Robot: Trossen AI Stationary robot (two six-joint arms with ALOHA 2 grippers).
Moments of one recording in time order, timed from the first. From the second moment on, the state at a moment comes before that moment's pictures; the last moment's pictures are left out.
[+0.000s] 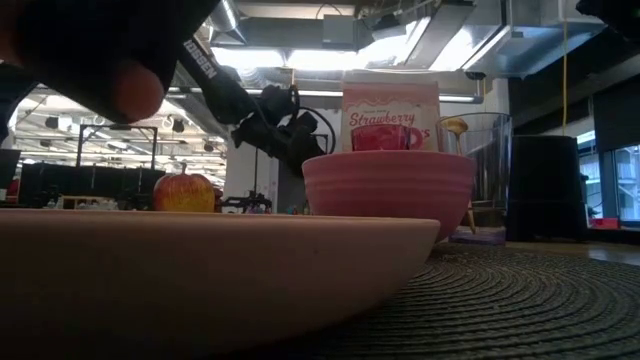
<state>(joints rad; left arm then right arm) 0.76 2.04 1.33 0.17 0.65 0.24 -0.15 0.17 0.09 0.86 -0.13 -0.77</state>
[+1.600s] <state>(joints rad) 0.67 2.11 1.33 0.29 0.65 0.23 -0.15 0.17 0.09 0.87 -0.12 -0.77</state>
